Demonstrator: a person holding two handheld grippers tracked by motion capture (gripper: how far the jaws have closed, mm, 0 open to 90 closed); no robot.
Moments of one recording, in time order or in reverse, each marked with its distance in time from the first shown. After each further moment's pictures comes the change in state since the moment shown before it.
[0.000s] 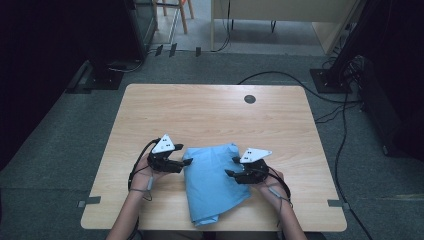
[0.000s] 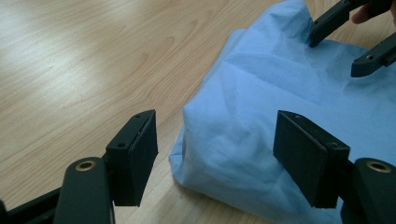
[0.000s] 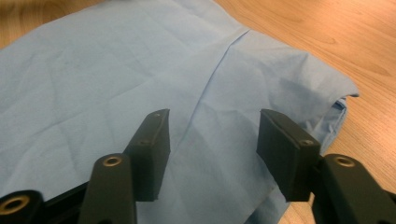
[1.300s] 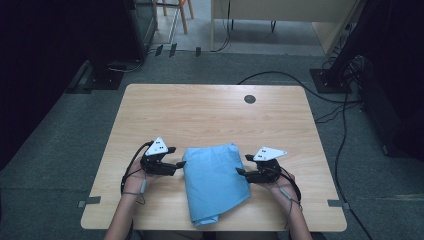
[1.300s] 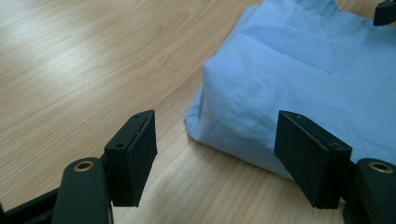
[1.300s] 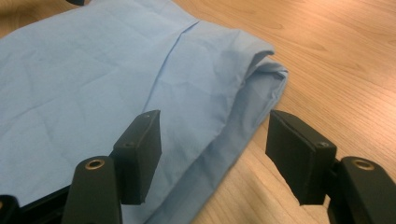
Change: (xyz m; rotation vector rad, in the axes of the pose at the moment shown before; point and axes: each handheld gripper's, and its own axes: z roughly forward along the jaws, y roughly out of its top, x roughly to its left) left arm 0.007 -0.015 -0.014 0.039 0.037 -0.010; right arm -0.018 -0.016 -0.028 -0.022 -0.069 0.081
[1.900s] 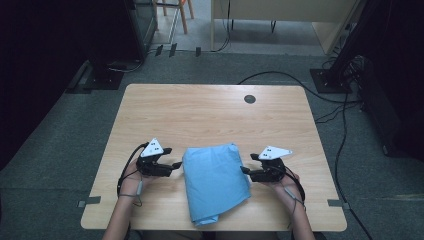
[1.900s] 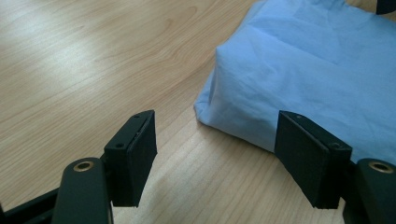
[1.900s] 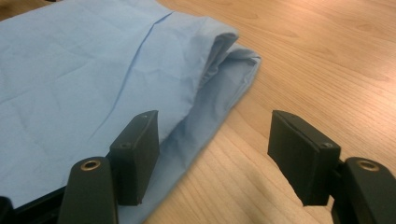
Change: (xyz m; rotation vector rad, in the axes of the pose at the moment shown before) left arm 0.003 -0.010 -0.005 0.004 0.016 -0.008; right arm -0.012 -0.007 -0.008 0.000 -0.034 0.032
